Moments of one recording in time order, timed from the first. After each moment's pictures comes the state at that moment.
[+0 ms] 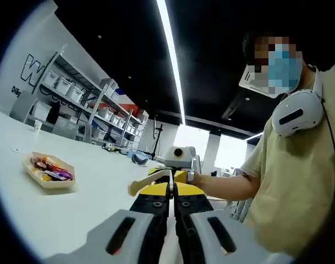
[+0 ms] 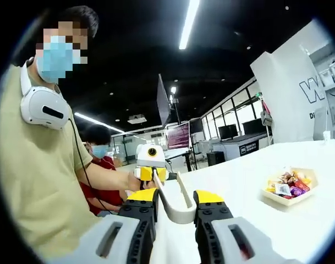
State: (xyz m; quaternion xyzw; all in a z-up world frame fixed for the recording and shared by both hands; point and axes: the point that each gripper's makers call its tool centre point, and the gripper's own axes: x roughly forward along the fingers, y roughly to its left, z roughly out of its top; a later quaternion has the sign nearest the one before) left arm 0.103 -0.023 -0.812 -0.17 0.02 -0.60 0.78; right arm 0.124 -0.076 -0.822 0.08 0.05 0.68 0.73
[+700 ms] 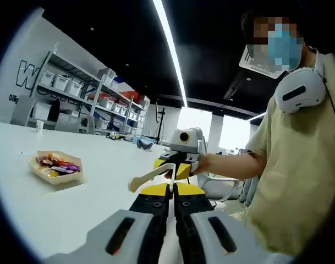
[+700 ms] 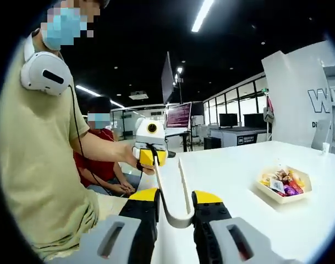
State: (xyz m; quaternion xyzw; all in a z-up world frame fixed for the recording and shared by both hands) left arm 0.110 -0.021 -0.852 -0.08 0.06 -0.59 0.80; right arm 0.128 -0.074 -0.865 -0.03 0.07 0.68 0.73
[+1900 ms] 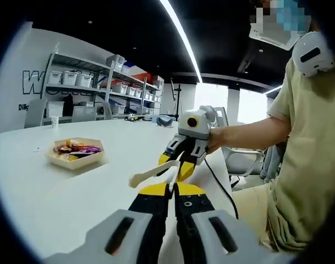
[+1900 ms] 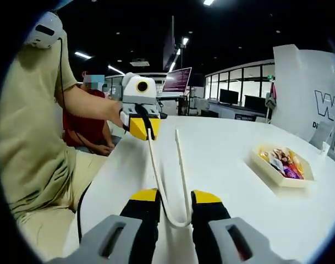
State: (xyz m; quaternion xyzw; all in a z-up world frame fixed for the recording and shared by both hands) left arm 0.142 -0.009 -0.904 -0.01 0.10 -0.54 0.84; right arm 0.169 -0.067 -0.948 -0.14 0.12 0.67 0.72
